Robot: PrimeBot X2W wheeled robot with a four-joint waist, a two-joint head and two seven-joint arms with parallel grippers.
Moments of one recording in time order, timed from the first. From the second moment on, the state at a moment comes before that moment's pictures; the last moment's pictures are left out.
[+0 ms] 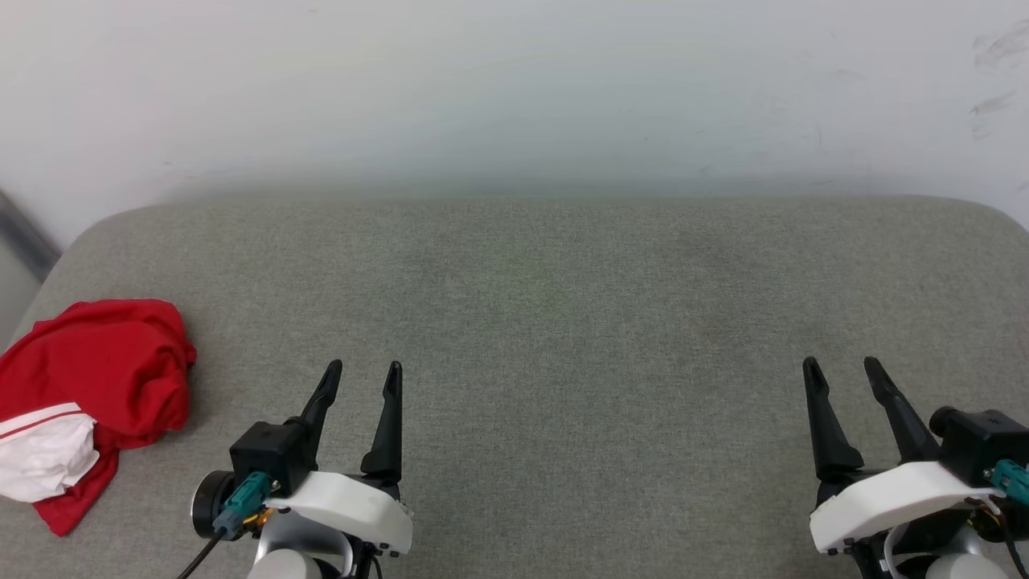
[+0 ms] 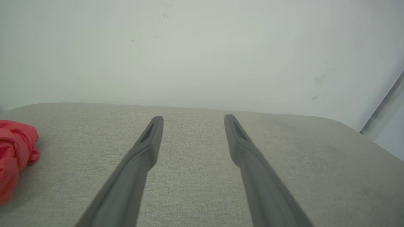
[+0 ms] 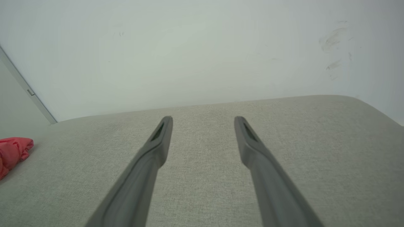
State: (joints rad) left arm -0.11 0.07 -0.13 0.20 -0.26 -0.08 -0.20; right arm -0.03 -0.06 -0.04 0.06 0.23 0.13 -0.04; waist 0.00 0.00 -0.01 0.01
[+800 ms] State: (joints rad) left arm -0.12 0.06 -0.13 0.27 -0.16 -0.08 -0.25; right arm -0.02 -0.05 -0.05 0.05 0.08 0.13 -0.05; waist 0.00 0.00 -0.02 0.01
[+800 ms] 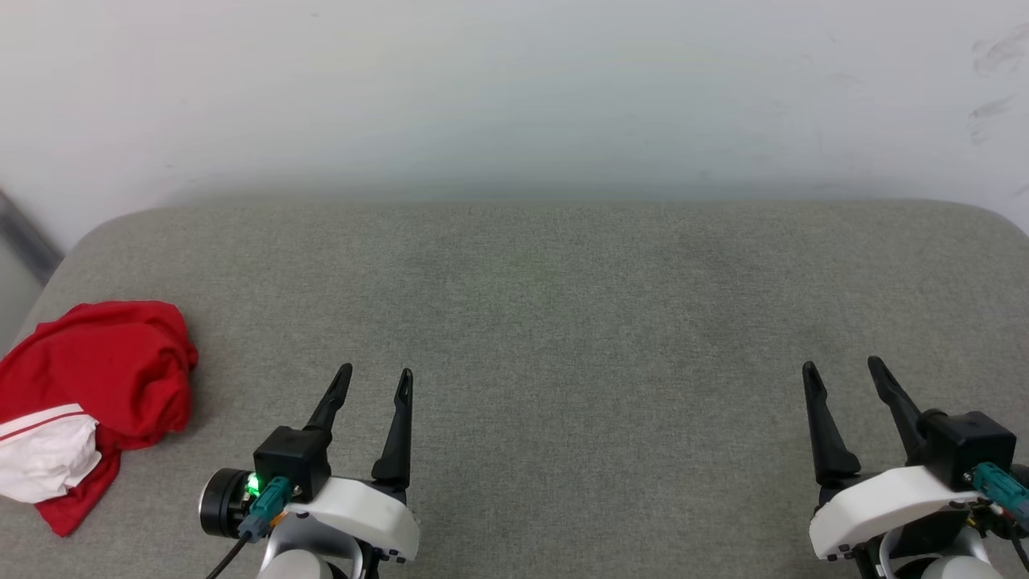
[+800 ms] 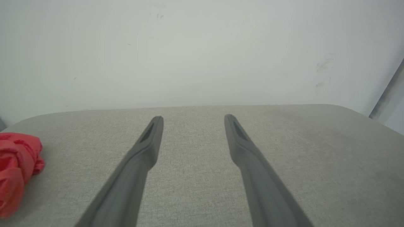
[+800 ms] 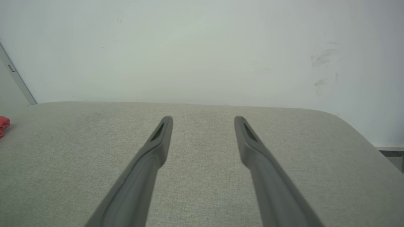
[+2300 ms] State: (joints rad) left arm -0.13 0.05 0.04 0.27 -0.17 -0.07 -0.26; right arm -0.03 -0.05 0.06 -0.07 0.07 0.13 -0.05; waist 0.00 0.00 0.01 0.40
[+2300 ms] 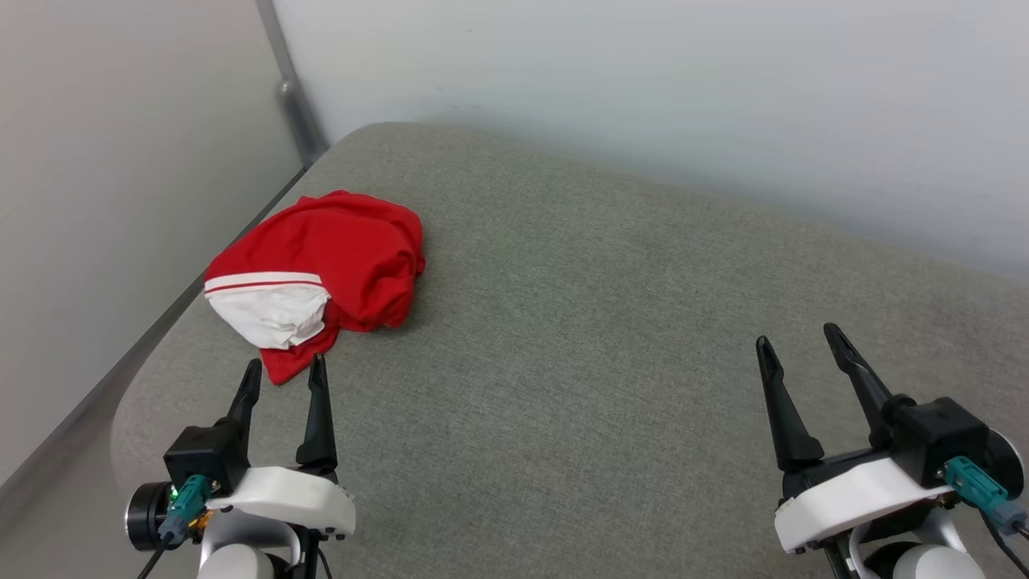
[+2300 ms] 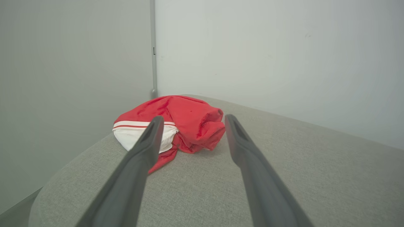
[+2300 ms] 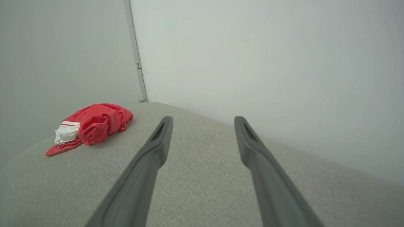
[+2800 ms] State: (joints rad) left arm -0.21 0.05 0.05 0.29 -0.17 -0.07 -0.26; right arm -0.05 -0.05 0.06 -0.09 0.06 0.13 -0.02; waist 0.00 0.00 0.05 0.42
